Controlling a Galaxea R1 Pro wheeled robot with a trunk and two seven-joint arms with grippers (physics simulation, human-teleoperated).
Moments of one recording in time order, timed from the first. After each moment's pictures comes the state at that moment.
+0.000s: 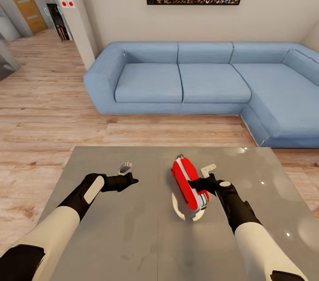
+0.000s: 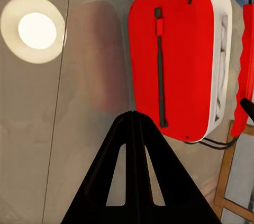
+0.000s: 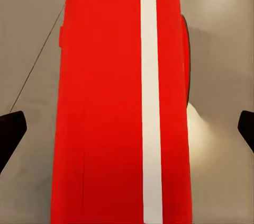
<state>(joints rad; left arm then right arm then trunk) -0.85 0.06 -0.16 -0.58 0.66 0.74 -0.37 -0.72 0.04 -0.16 -0.75 0.45 0.27 0.41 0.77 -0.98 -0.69</state>
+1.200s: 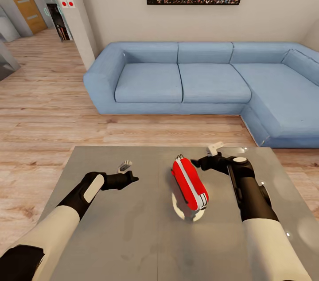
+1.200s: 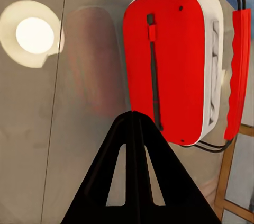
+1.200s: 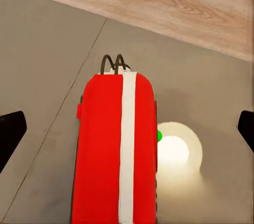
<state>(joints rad) -0.85 0.06 -0.16 -0.60 0.66 0.75 -0.37 -0.72 0.03 -0.15 -1.23 0.50 0.64 0.68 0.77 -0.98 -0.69</state>
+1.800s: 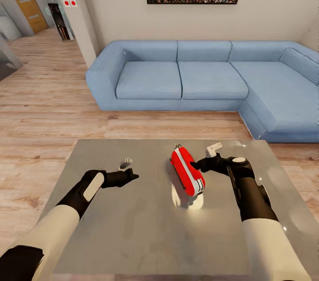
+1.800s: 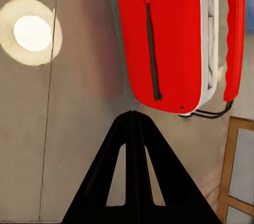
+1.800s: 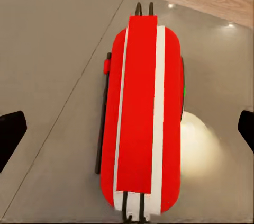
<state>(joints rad) -0.85 0.07 -0.16 -0.64 0.66 0.75 -0.37 -0.72 0.04 -0.15 -1.22 0.53 0.63 0.73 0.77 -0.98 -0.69</state>
